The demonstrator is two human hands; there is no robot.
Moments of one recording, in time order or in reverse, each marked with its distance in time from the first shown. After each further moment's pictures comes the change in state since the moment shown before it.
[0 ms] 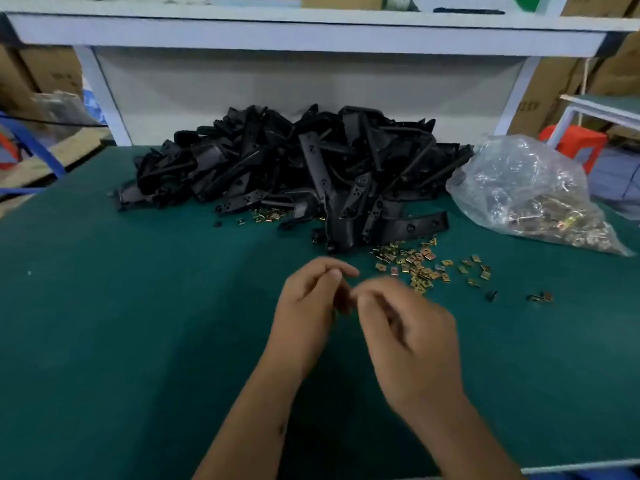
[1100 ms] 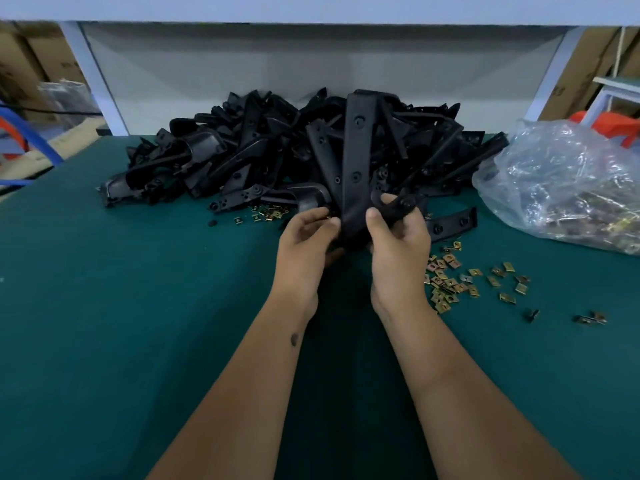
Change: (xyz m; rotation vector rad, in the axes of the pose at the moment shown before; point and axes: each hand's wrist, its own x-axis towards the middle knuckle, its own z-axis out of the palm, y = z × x) left_hand 0.103 -0.025 -0.002 -0.307 0.243 -0.126; right_hand 0.100 0.086 0.079 0.732 0.346 0.492
